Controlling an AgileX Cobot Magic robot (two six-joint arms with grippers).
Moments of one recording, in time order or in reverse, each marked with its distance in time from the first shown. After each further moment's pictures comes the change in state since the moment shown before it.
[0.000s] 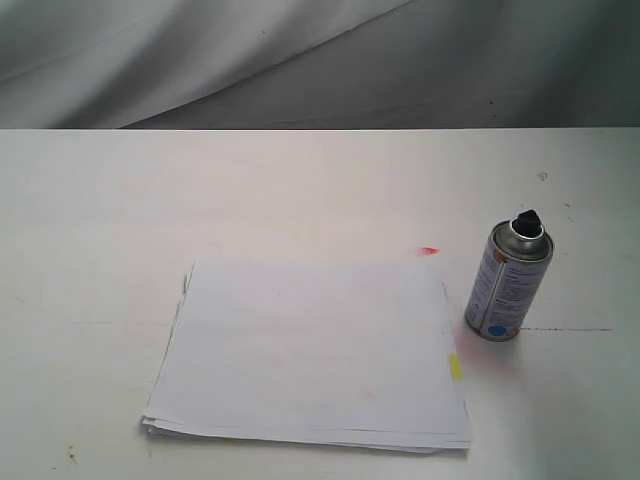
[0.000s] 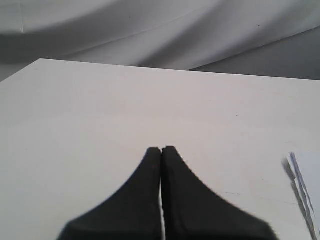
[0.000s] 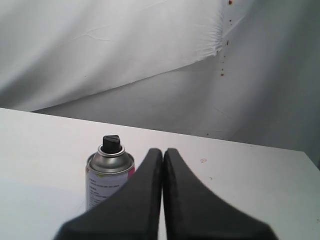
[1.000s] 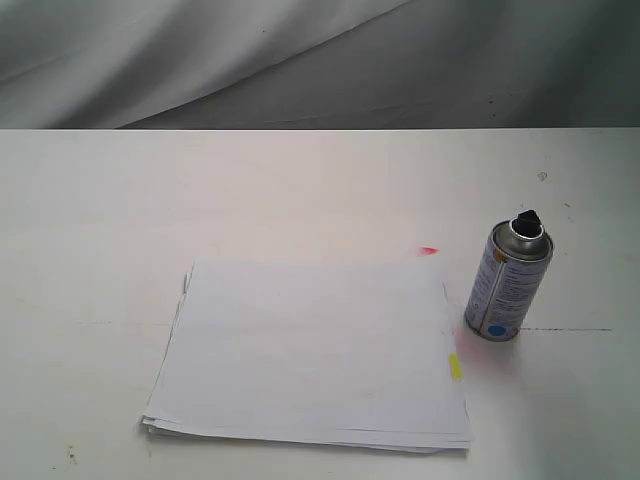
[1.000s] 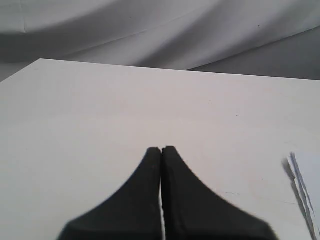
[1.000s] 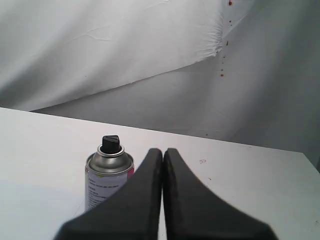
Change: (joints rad) left arm 0.000 0.000 0.000 0.000 0.000 0.000; right arm 0.000 0.000 0.000 -0.006 -0.005 0.000
